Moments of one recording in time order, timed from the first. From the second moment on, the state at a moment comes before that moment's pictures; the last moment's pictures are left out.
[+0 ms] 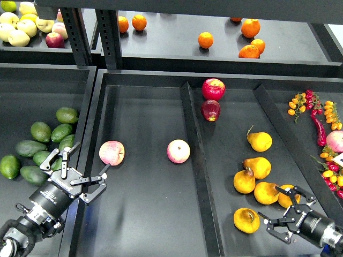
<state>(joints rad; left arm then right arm) 0.22 0.00 -1.48 -1.30 -0.06 -0.49 0.49 0.00 -0.57 1.09 0.93 0.28 0.58 -0.49</state>
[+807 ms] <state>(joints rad) 0.23 0.00 -1.48 -1.30 -0.06 -0.49 0.49 0.27 -0.10 1.30 0.89 0.33 0.58 -0.49</state>
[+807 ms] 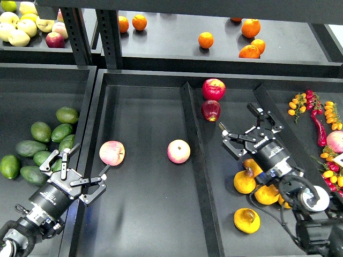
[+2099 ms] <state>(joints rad) 0.04 0.00 -1.54 -1.38 -0.05 -0.49 0.42 -0.02 0.02 1.30 1.24 0.20 0.50 -0.21</state>
